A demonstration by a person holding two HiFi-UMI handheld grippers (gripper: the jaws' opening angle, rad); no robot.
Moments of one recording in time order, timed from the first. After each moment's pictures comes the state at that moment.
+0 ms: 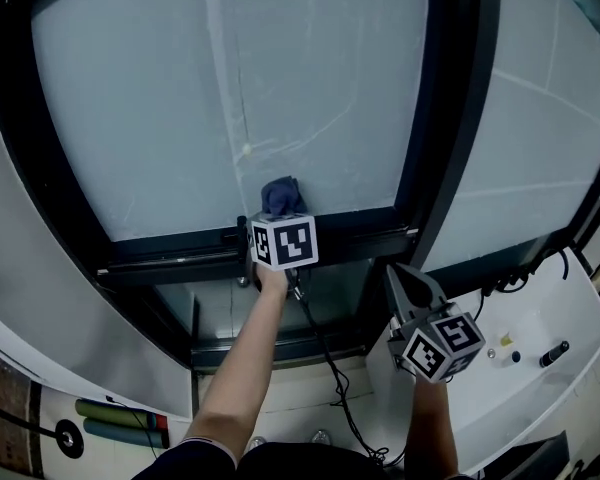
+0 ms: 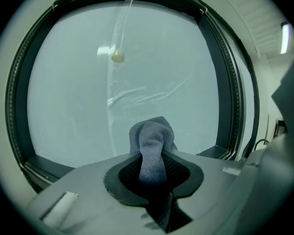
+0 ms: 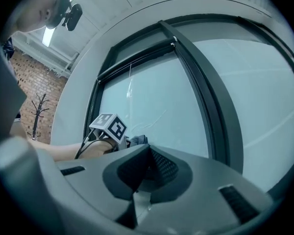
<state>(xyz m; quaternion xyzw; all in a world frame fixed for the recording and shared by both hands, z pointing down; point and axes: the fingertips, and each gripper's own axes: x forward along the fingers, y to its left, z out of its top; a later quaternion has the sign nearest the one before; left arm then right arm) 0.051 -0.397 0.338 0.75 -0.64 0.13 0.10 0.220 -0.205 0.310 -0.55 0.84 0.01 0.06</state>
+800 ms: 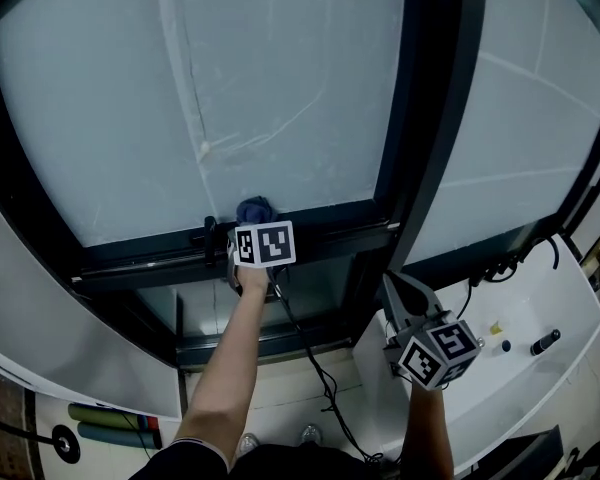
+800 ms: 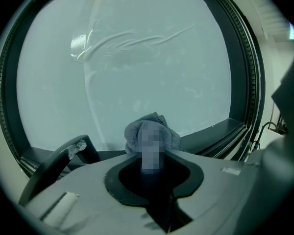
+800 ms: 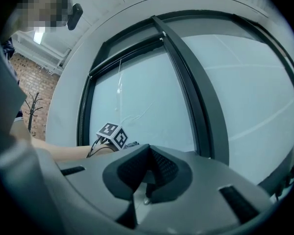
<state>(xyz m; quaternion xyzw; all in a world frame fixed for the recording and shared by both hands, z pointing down) 0.060 -0.432 0.424 0.72 -0.64 0.22 0.13 0.264 -0.207 0.342 -0.57 0.82 -0.03 0.04</state>
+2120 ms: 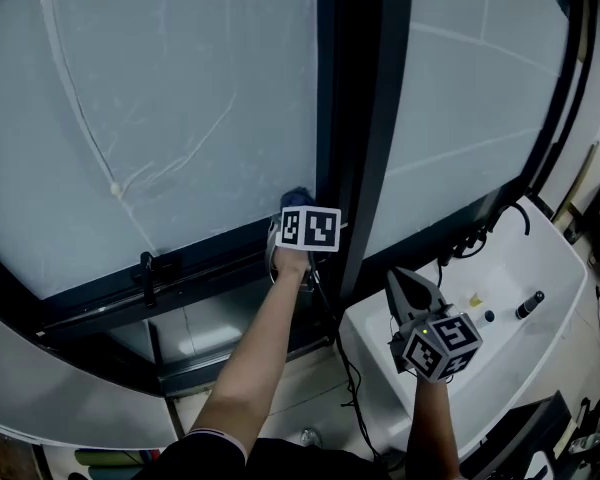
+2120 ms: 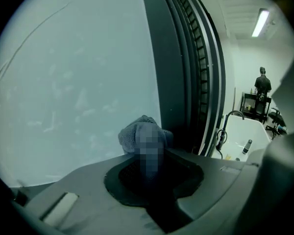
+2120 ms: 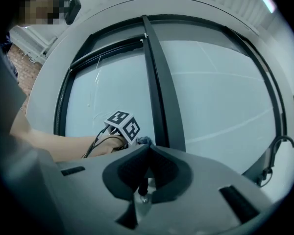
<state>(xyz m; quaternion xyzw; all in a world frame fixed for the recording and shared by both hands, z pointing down) 0.309 -0.439 0.423 0.83 -0.47 0.28 0.08 0.376 -0.206 0.362 -0.67 0.74 -0.04 0.03</state>
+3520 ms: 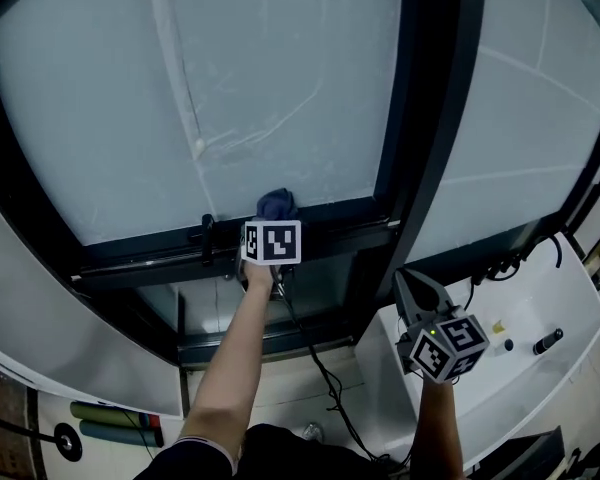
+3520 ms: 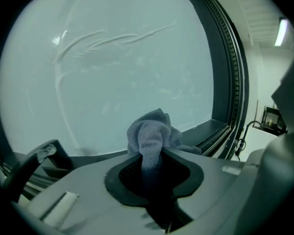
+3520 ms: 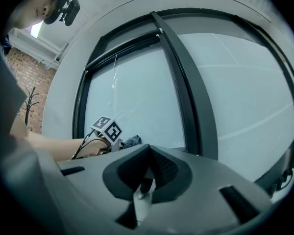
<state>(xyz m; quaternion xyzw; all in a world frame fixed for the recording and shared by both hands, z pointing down) 0.106 -0.432 0.426 0.78 -0.58 0.23 0.12 0.296 -0.213 0.357 -0.59 0.81 -0.03 0.02</state>
